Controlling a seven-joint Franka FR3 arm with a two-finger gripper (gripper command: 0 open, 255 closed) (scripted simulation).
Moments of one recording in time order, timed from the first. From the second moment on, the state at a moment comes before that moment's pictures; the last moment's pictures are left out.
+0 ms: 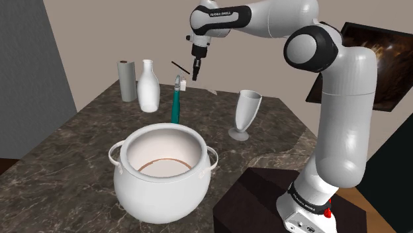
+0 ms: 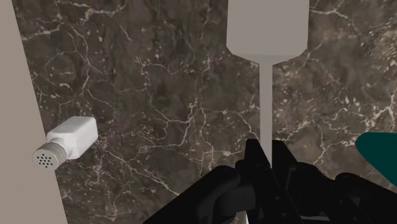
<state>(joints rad) 0.03 0.37 -0.17 -1.39 0.11 1.80 -0.89</state>
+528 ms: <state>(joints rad) 0.02 0.39 -0.17 -1.27 0.12 1.69 -0.88</state>
